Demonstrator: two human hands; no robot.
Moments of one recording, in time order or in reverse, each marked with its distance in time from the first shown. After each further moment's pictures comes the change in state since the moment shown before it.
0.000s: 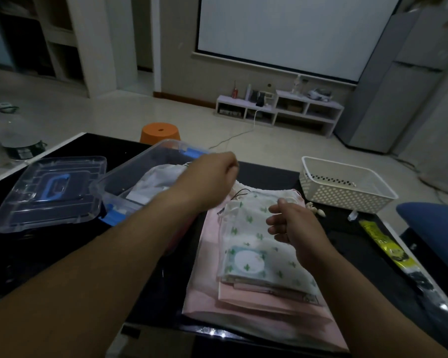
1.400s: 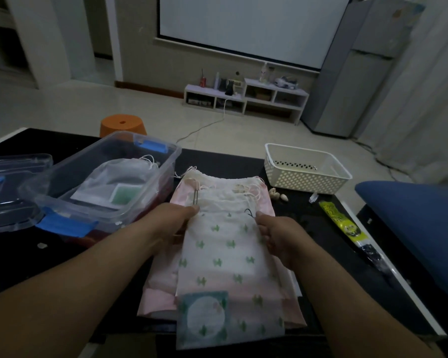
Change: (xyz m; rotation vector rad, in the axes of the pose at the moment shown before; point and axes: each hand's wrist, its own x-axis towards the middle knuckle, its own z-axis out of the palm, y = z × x) left_hand -0.029 -0.033 0.102 -0.933 -0.266 -0.838; right_hand 0.011 0.042 -0.057 0.024 -0.016 0.292
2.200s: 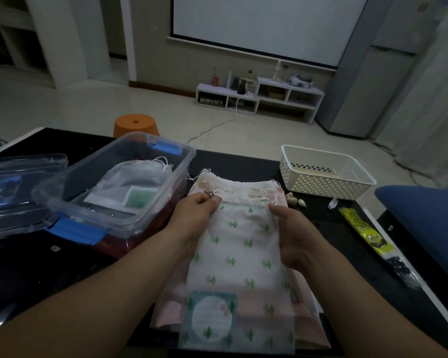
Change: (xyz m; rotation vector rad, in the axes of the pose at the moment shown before) left_hand 0.022 -0.001 0.019 -0.199 0.086 0.322; right_hand 0.015 -0.020 0.026 0.464 -0.147 0.095
